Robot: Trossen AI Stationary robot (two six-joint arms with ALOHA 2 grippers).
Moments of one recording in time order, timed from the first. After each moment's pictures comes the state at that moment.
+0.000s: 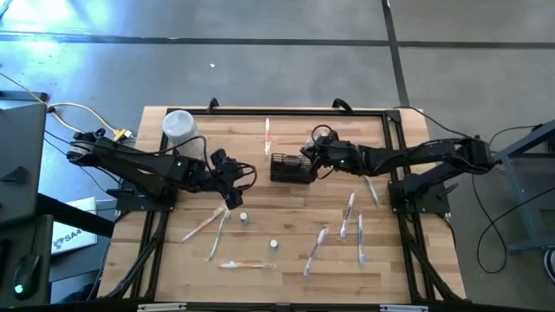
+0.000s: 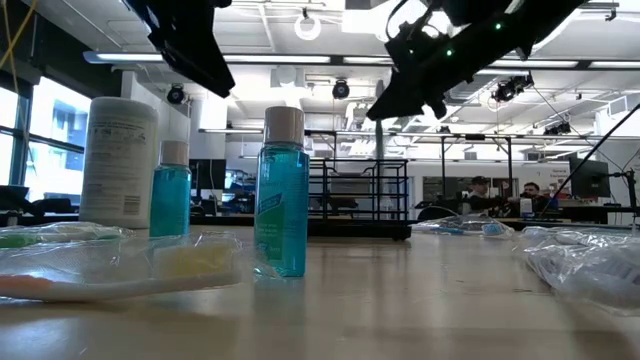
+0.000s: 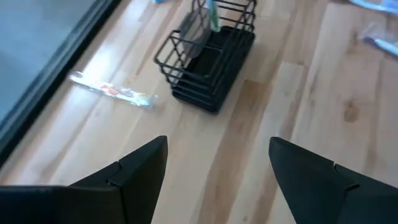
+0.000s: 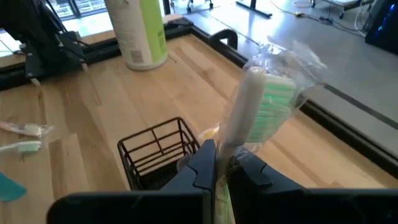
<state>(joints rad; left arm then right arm) -0.20 1.20 0.98 -0.61 -0.51 -0.39 -0.11 1.36 0.73 0.20 0.37 0.25</state>
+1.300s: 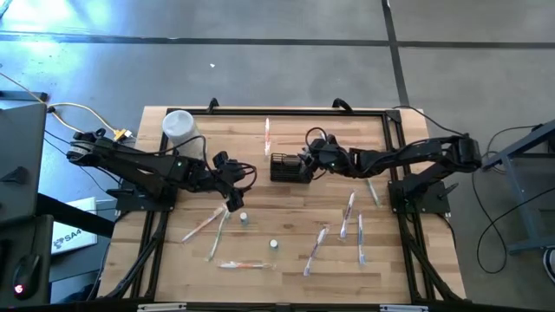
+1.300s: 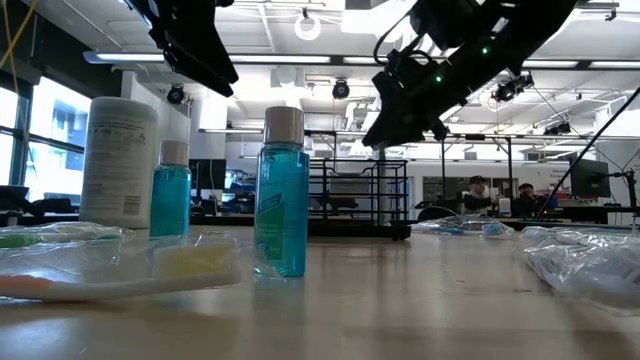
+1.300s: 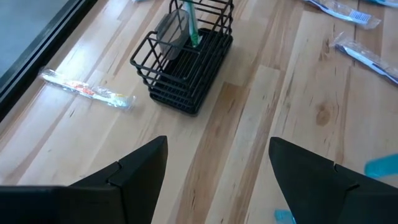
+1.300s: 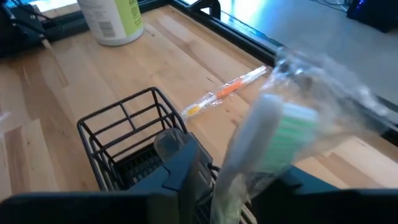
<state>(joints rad) -0.20 1.20 0.98 -0.58 -0.45 -0.40 -0.12 1.46 0.73 0.20 0.42 0.31</state>
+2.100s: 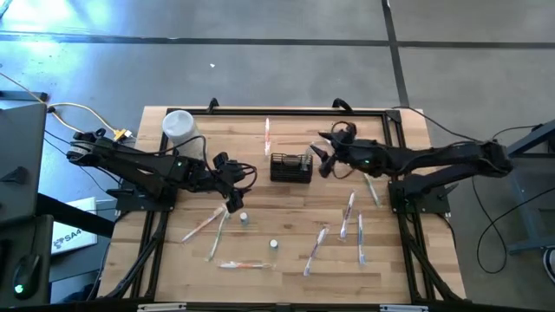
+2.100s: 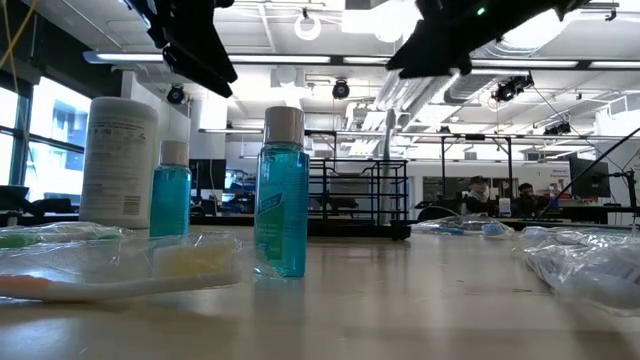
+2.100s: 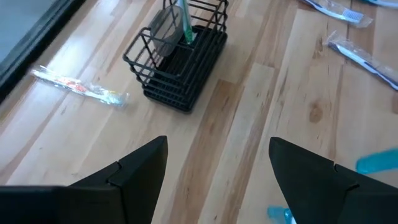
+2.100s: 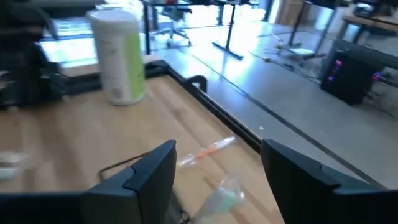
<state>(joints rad) -0.20 1.20 0.98 -0.58 -0.42 -0.42 -0.03 1.11 0.73 0.07 0.55 0.10</state>
